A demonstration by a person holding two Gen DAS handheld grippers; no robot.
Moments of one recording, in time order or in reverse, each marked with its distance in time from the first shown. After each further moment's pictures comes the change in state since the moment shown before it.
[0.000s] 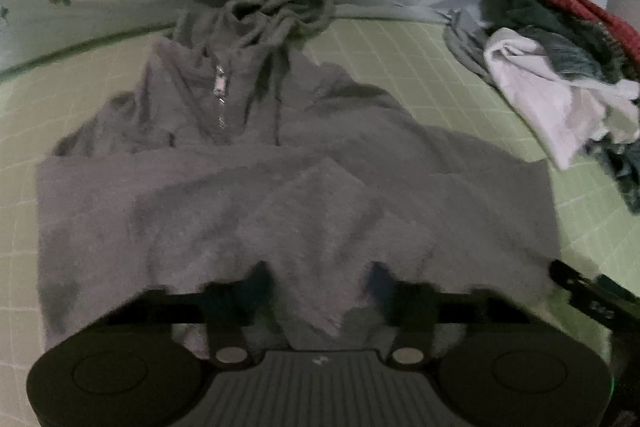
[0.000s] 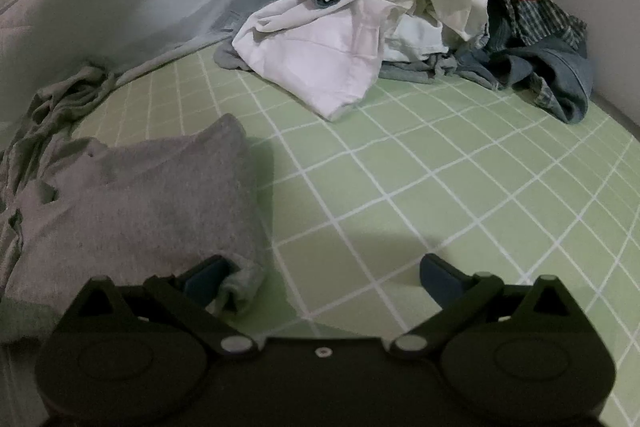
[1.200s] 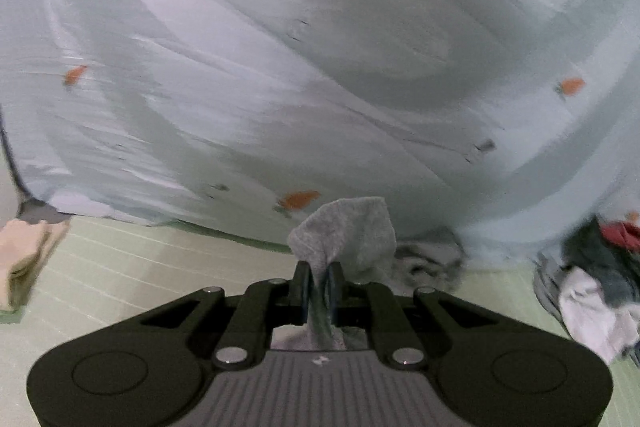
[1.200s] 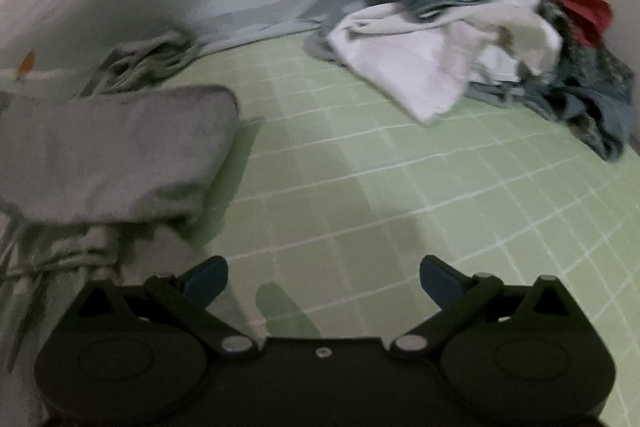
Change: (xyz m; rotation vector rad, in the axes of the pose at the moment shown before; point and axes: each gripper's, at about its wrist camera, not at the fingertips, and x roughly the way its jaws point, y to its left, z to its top) left arm -0.188 0.132 0.028 -0.265 -0.562 0.243; right arm -0.038 0.059 -0.017 -0.192 0.016 0.111
